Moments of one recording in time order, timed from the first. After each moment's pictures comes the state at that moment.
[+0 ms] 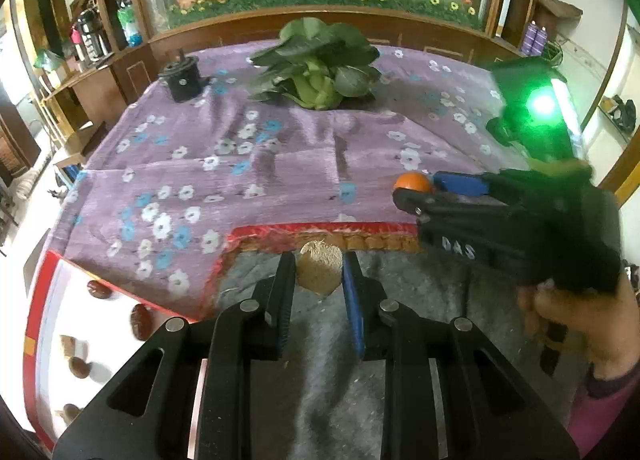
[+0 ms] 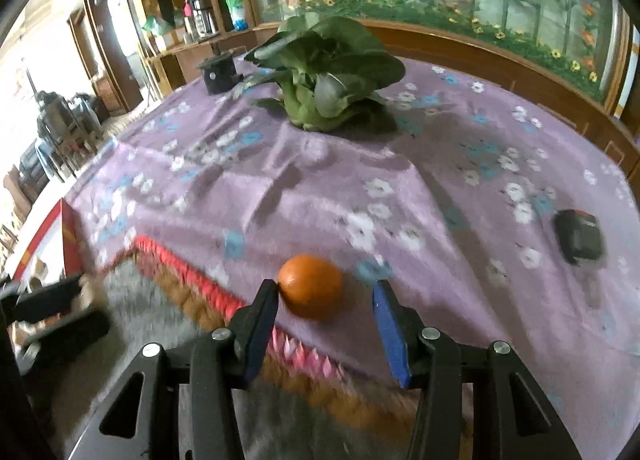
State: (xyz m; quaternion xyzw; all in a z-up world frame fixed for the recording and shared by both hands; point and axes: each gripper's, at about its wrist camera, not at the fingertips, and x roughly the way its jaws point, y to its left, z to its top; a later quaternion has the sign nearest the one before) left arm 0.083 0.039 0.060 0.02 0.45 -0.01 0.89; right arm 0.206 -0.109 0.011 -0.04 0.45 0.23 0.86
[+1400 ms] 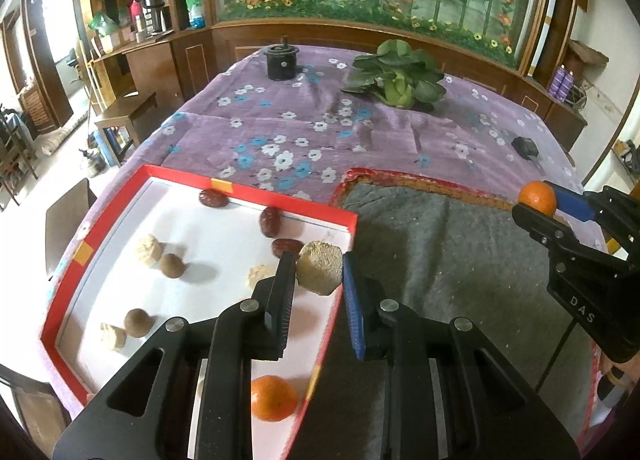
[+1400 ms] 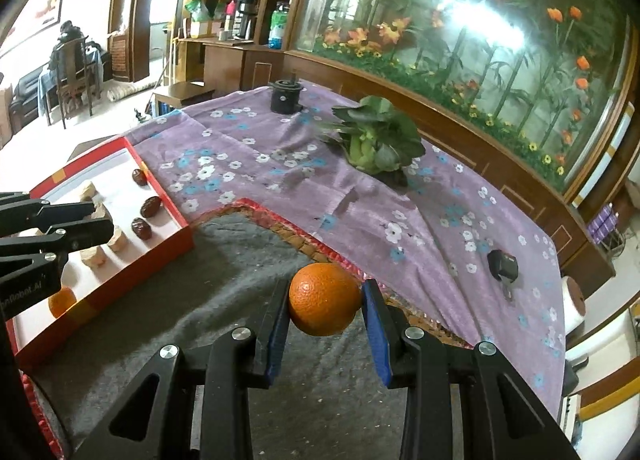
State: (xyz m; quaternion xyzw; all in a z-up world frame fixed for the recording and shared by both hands) left arm -0.024 0.128 0.078 -0.04 0.42 0.04 0.90; right arm 0.039 -0.056 0.086 -0.21 0.35 0.19 0.89
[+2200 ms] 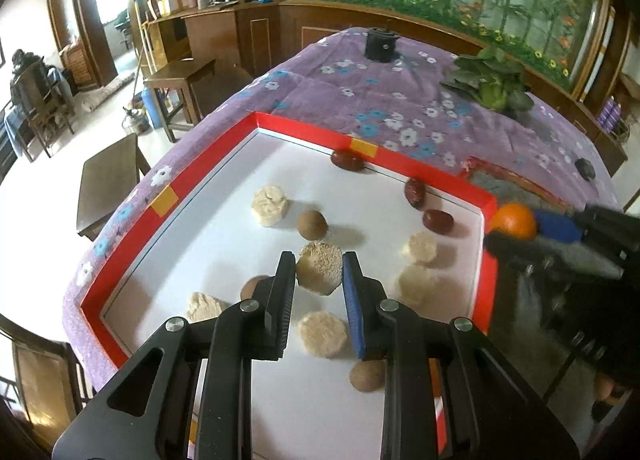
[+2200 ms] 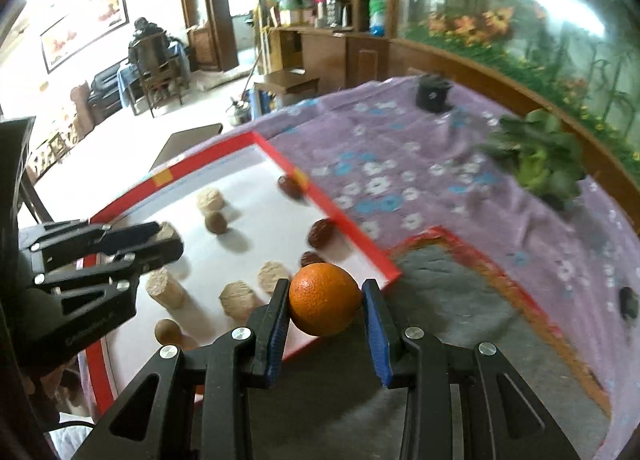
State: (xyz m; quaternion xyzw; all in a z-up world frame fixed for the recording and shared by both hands) left arm -0.051 0.225 0.050 -0.09 0.44 0.13 0.88; right arm 0.033 0.074 0.053 -0.17 0.40 0.36 0.83
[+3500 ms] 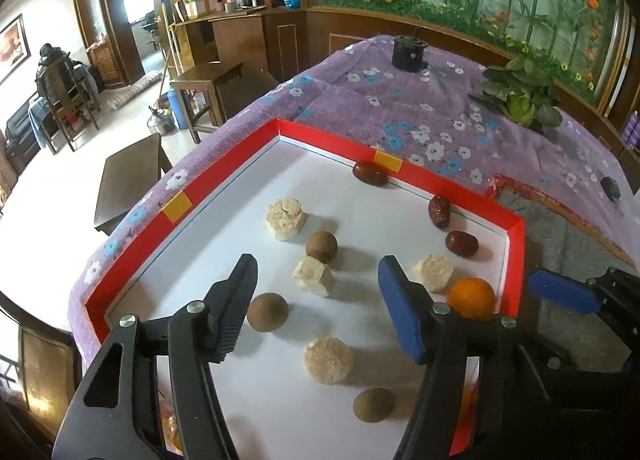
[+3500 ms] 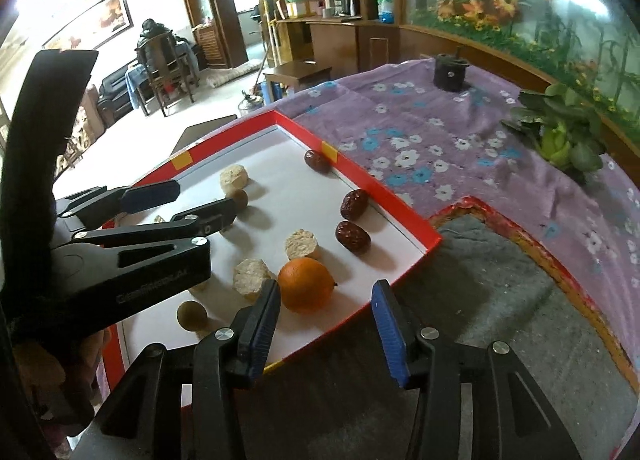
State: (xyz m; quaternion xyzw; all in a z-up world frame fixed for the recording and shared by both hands) left arm -0.045 0.222 0.045 -0.08 0.42 0.18 0.88; right arm 0.016 0.068 0.044 -0.14 0.42 0.38 0.82
